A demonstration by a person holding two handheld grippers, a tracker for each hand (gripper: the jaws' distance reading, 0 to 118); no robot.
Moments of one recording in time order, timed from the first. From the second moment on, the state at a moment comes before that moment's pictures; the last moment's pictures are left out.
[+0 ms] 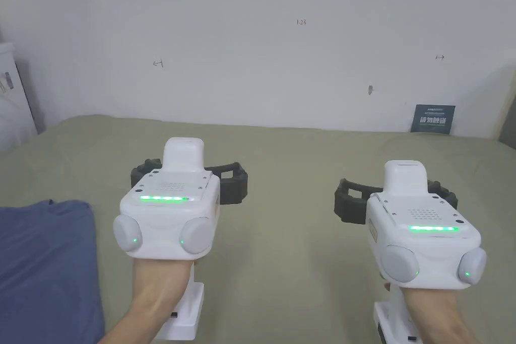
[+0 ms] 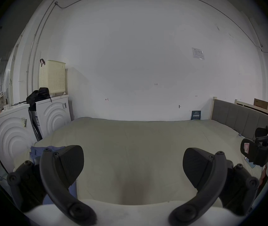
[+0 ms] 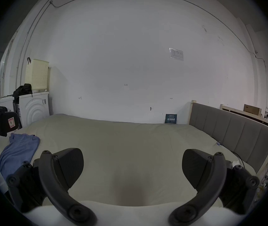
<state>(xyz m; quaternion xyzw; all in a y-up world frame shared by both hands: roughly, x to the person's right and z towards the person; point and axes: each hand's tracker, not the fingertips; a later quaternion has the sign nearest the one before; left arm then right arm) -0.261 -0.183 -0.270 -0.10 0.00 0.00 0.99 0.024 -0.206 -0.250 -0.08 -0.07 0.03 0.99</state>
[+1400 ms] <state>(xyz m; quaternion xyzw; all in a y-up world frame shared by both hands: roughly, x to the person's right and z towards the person) -0.261 -0.185 -0.267 -0.11 0.00 0.00 0.99 0.025 -0.208 -0.251 -0.08 -0.07 0.03 0.99</state>
